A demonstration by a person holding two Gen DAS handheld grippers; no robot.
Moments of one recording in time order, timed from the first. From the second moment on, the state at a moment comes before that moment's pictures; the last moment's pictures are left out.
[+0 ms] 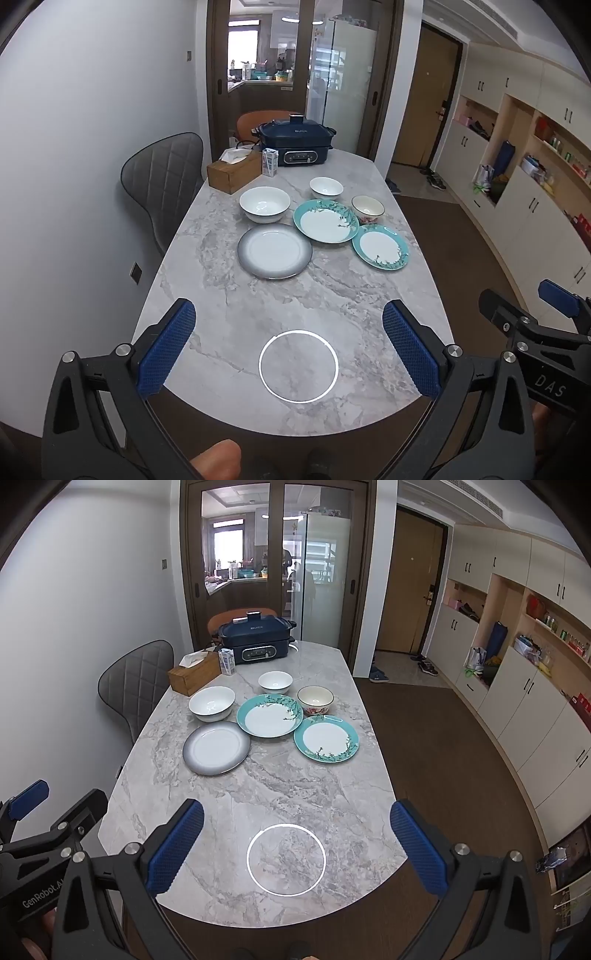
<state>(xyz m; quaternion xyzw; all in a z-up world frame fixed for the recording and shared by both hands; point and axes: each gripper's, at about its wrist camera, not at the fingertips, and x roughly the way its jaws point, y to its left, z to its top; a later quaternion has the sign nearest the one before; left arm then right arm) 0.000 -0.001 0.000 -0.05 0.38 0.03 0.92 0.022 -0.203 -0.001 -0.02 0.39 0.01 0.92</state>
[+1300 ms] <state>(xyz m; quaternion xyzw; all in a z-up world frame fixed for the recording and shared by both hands) -0.001 -0.001 0.000 -0.05 0.38 0.03 0.92 0.022 -0.203 -0.001 -0.02 0.39 0.01 0.92</state>
